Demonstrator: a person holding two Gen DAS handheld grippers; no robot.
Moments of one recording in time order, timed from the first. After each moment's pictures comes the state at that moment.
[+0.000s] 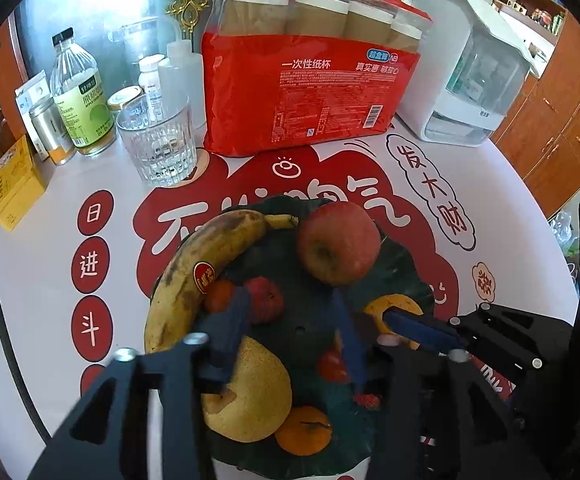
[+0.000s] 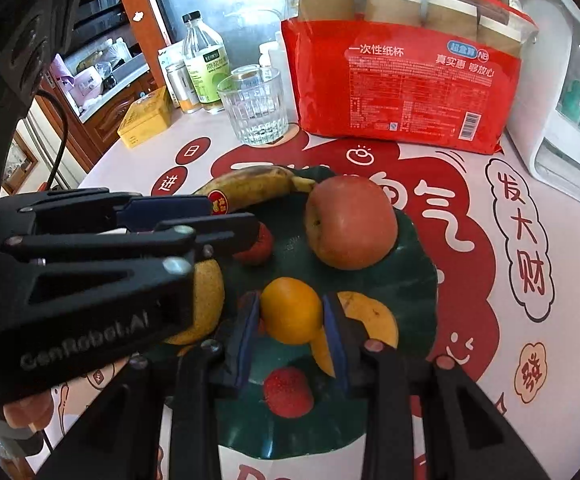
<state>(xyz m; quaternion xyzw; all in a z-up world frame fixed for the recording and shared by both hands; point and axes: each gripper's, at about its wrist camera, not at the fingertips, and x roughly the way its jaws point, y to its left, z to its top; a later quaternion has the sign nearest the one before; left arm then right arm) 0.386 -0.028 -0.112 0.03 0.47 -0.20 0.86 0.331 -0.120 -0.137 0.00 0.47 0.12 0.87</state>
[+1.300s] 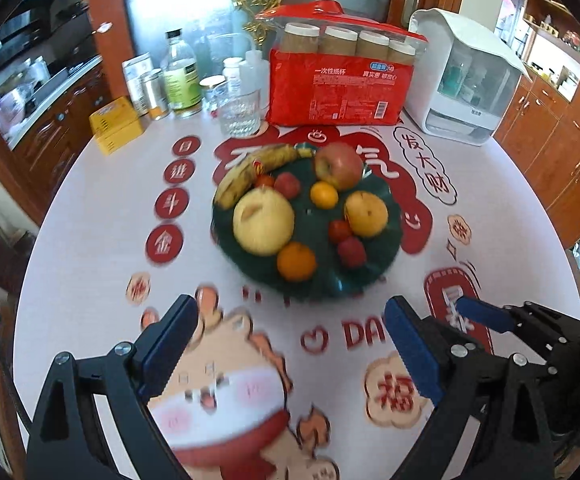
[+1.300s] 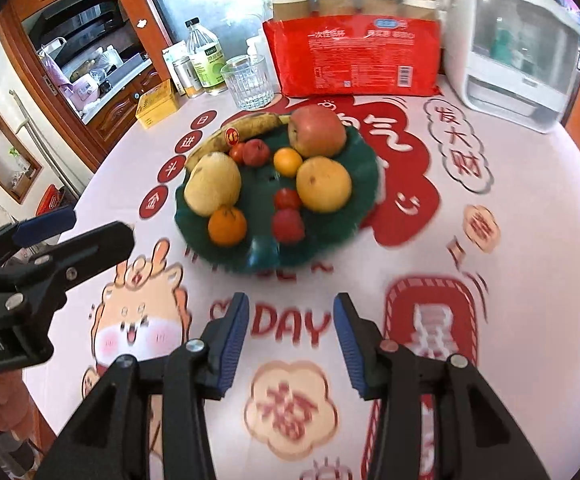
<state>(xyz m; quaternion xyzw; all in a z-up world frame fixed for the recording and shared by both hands) 0.192 0.004 -0.062 0.00 0.46 -0.09 0.88 0.186 -0.158 -0.105 0.04 0.49 0.09 0.86</state>
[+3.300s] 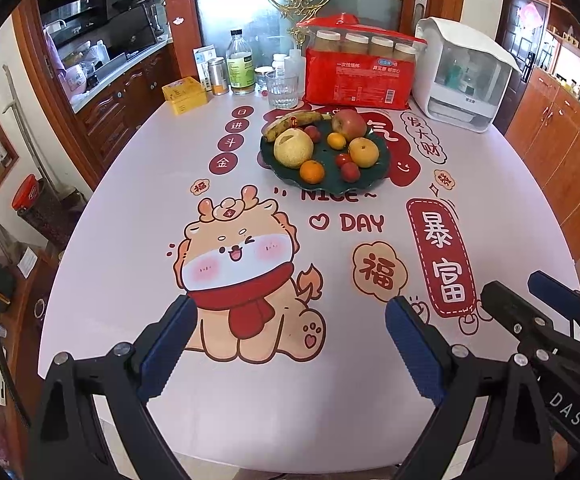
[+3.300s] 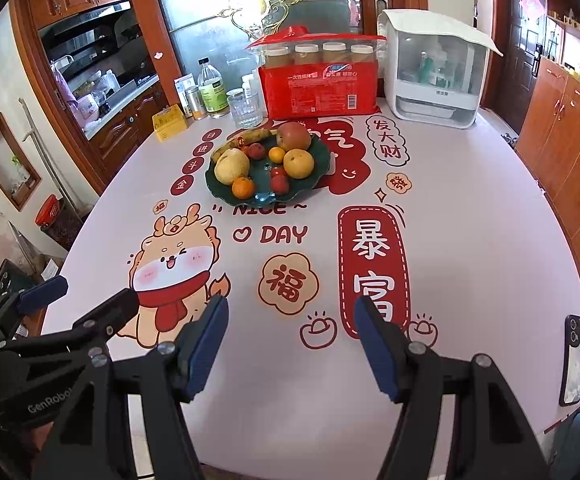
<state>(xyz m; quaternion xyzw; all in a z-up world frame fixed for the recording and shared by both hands) 0.010 0.006 -0.034 0.00 0.45 -0.01 0.89 0.004 -0.170 -0.030 0.03 0.44 0.04 0.90</state>
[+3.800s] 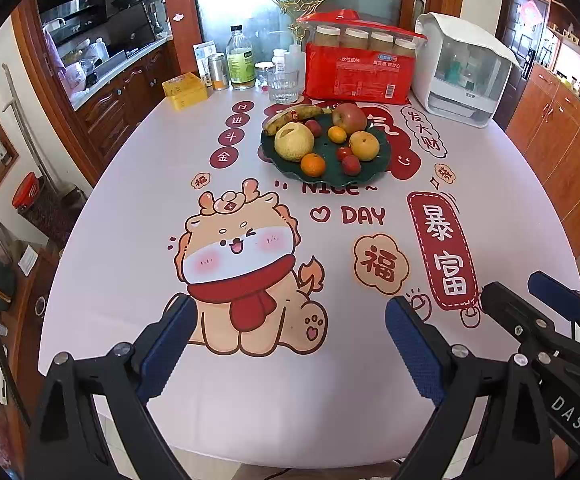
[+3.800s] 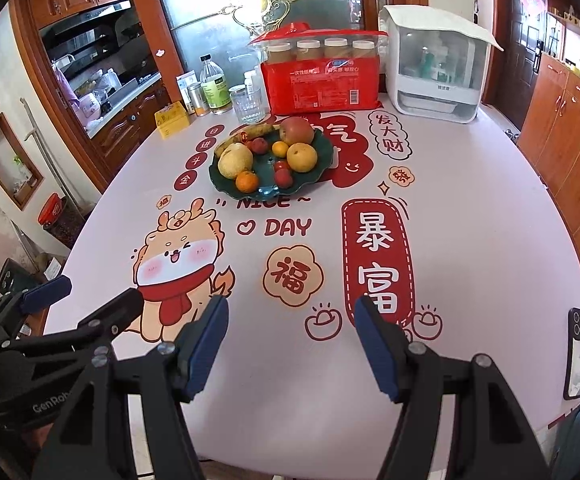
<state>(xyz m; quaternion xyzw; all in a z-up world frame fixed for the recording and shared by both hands) 0.003 0.009 -0.038 0.00 0.46 -0.01 0.89 -0.004 -0.164 -0.034 0.04 0.44 0.04 0.89</state>
